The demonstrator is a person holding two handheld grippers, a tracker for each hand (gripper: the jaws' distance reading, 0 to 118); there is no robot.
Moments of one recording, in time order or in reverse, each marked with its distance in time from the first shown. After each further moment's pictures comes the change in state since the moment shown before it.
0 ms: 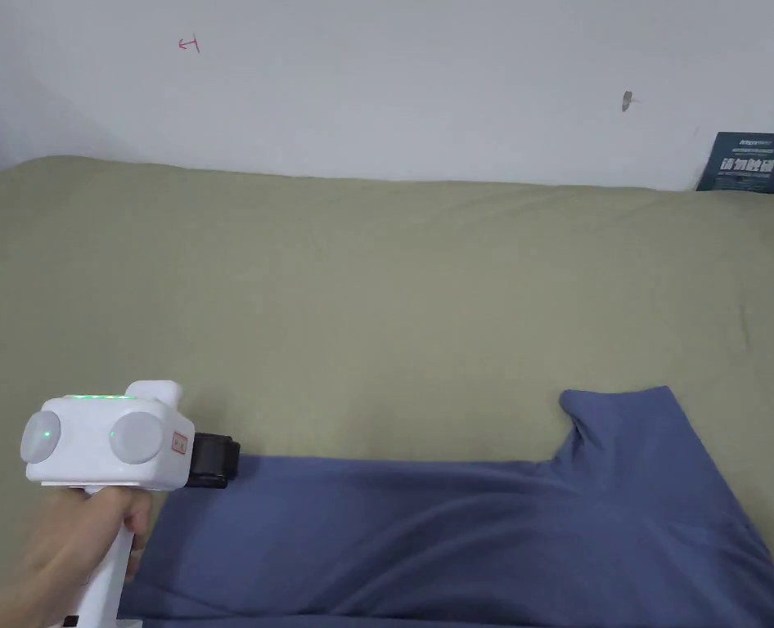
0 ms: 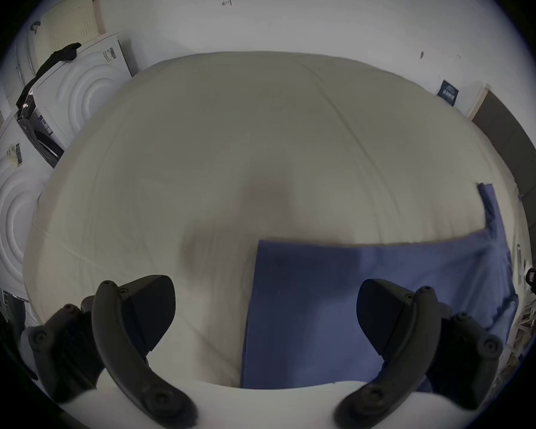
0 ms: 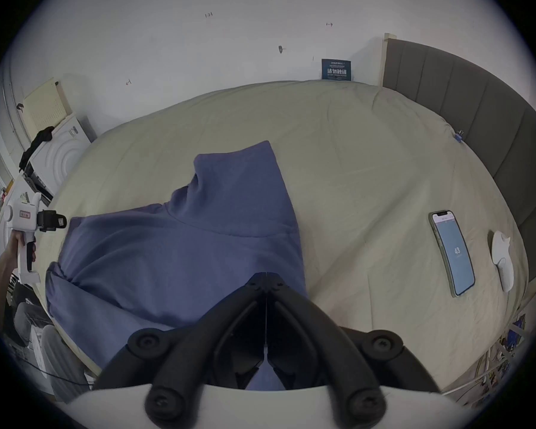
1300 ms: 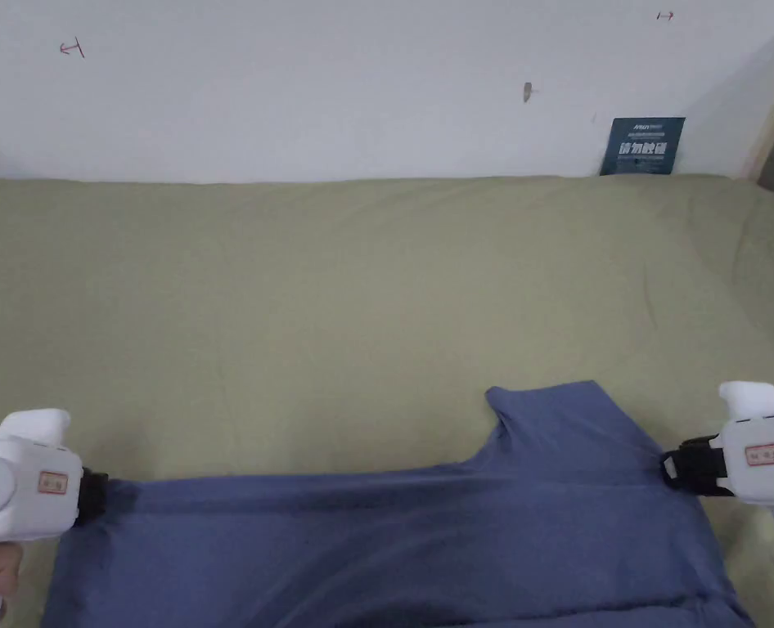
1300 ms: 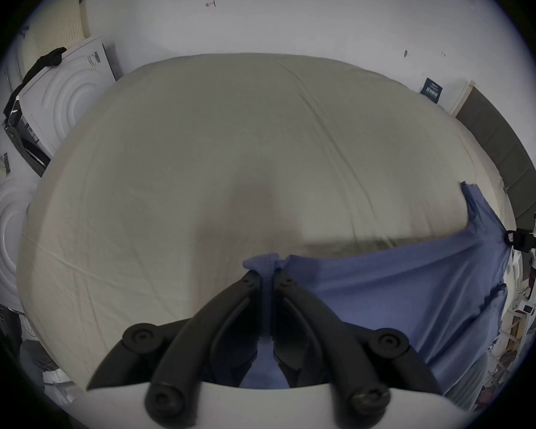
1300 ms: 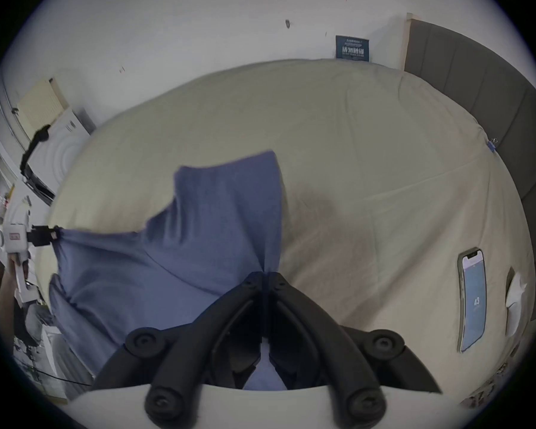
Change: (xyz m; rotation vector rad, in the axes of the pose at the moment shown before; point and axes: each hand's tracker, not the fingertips) left arm -0.004 0.001 0.043 0.026 -0.096 -0.032; right arm 0.022 0.068 -0.044 -0.082 0.078 -0.006
